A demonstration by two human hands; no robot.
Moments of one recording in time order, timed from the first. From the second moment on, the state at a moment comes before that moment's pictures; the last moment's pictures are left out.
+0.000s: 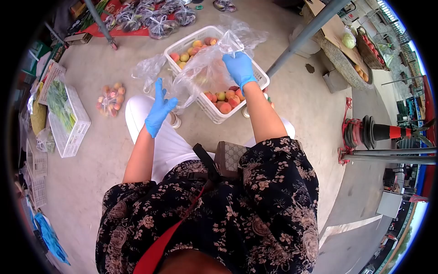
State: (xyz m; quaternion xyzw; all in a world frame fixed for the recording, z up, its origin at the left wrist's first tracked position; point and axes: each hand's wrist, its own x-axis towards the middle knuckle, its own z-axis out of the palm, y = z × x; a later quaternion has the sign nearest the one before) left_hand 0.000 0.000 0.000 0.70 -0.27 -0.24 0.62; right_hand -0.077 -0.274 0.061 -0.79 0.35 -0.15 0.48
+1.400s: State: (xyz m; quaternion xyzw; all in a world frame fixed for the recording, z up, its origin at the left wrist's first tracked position) left_hand 0.196 -0.147 -0.098 0.69 0.05 -0.44 0.58; right_hand -0.086 -0.361 -0.199 -0.92 0.25 0.30 0.06
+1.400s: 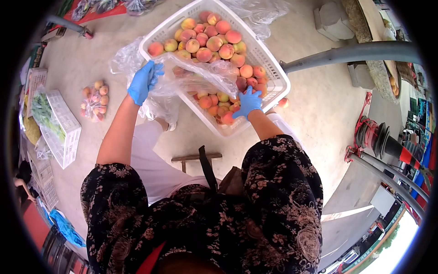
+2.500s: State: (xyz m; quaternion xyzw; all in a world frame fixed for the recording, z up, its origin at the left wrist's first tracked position) left_hand 0.152 -0.159 -0.067 0.57 0.09 -0.58 0.57; right_hand 0.009 -0.331 -0.157 -0.89 0.24 0.32 0.21
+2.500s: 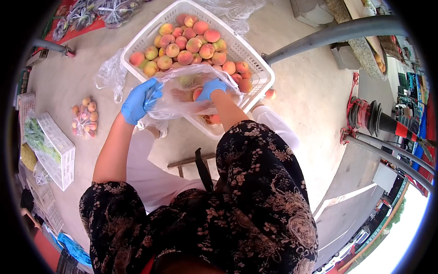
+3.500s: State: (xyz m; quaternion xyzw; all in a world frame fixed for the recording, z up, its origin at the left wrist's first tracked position) left_hand 0.169 -0.140 -0.076 0.68 -0.01 -0.55 0.48; right_hand 0.107 -0.400 -0.204 -0.98 0.11 0.13 -0.13
